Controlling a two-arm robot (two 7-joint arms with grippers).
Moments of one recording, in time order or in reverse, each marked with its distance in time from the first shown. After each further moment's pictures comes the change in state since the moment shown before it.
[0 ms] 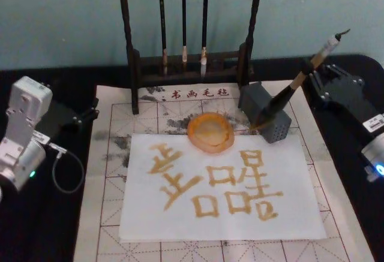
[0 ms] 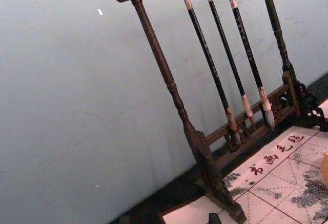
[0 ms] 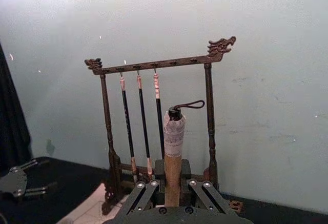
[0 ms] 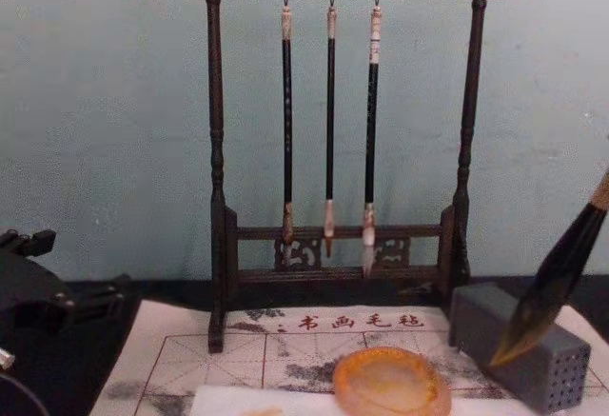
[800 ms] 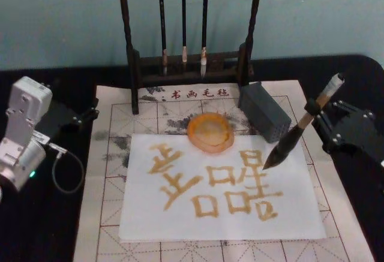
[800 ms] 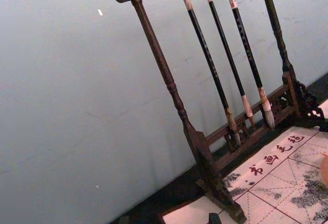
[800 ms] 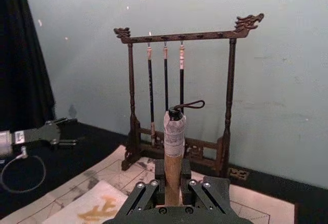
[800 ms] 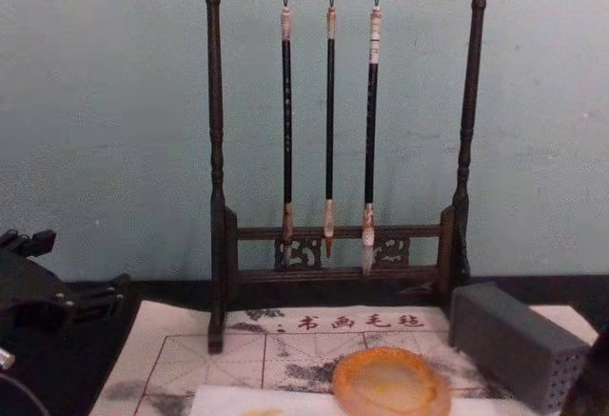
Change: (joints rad) left arm 0.000 0.000 0.000 0.000 0.000 0.000 0.000; right arm -0.185 0.090 0.071 -0.113 -0.020 0.009 0.080
